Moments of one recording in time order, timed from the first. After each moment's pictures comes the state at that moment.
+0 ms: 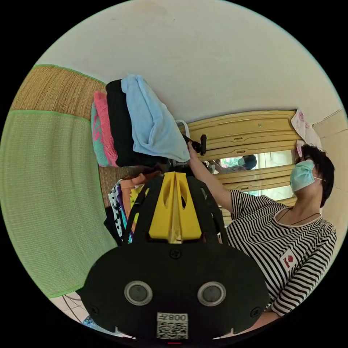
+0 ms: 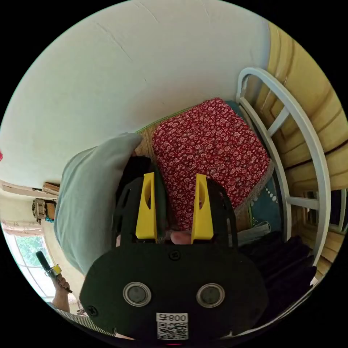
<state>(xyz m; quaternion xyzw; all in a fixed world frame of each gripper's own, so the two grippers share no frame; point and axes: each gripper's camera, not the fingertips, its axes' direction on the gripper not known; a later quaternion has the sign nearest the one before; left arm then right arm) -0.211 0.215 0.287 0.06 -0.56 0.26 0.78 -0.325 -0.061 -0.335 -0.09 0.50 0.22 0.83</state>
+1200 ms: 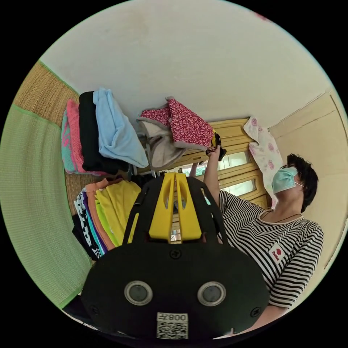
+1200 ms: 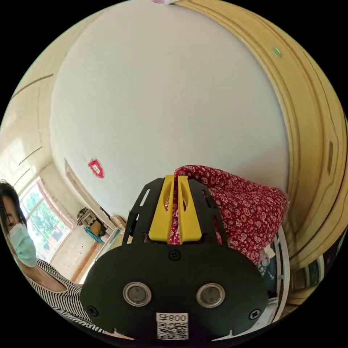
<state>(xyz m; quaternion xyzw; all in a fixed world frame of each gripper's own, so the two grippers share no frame) -0.117 0.417 0.121 0.02 -0.39 0.37 0.84 -0.836 -0.003 -0.475 0.22 0.28 -0.12 0.93</state>
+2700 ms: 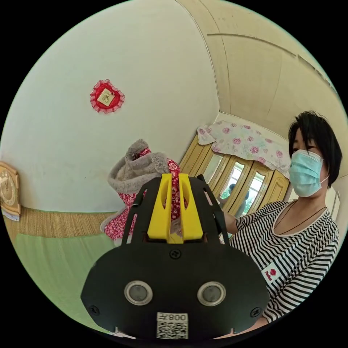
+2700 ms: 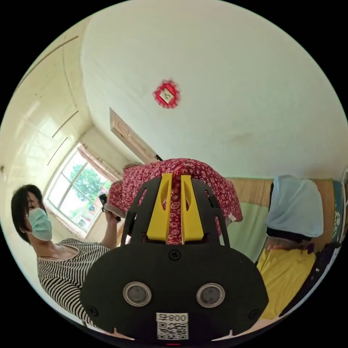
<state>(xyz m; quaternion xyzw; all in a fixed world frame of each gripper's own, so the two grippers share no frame) 0.199 0.963 -0.076 0.04 -0.45 0.69 0.57 -0.845 0.292 0.076 -0.03 0.17 -0.02 0.98</state>
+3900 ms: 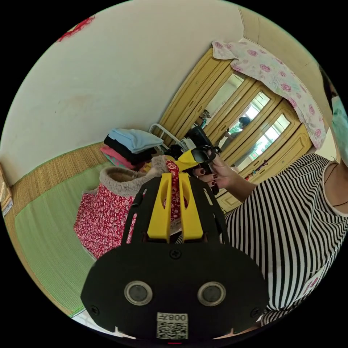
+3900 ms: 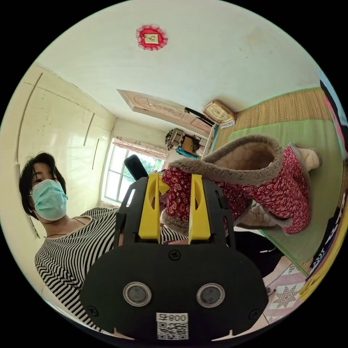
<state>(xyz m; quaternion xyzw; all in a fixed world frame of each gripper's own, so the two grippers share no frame) -0.028 0.805 -0.016 -0.14 -0.65 0.48 0.58 -0.643 0.449 0.321 -0.14 -0.08 0.12 0.98</state>
